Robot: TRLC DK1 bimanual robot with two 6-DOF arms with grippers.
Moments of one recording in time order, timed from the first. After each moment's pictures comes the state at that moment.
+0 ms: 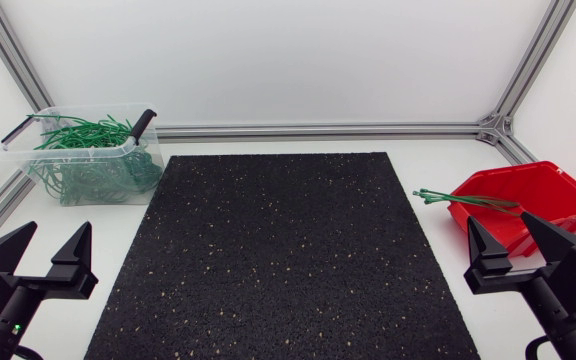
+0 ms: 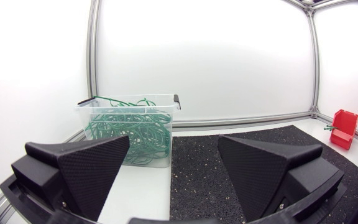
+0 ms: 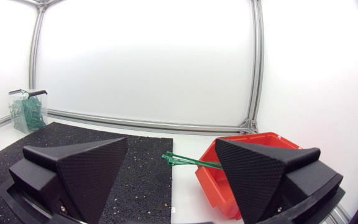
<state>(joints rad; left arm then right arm) 0.00 0.05 0.02 -0.01 0.00 0.02 0.00 0.06 0.03 -0.01 -0.01 -0.06</state>
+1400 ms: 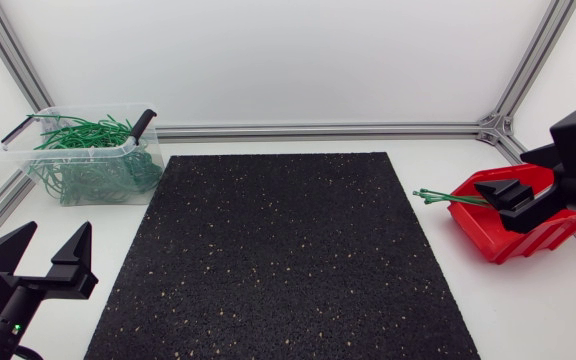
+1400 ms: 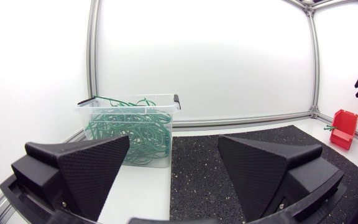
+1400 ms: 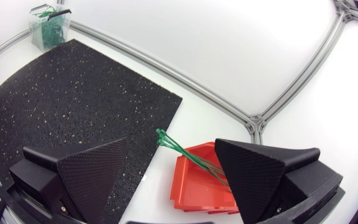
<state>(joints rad) 0.00 0.05 0.02 -0.01 0.00 0.02 -0.09 0.83 0.77 -0.54 -0.16 -0.56</state>
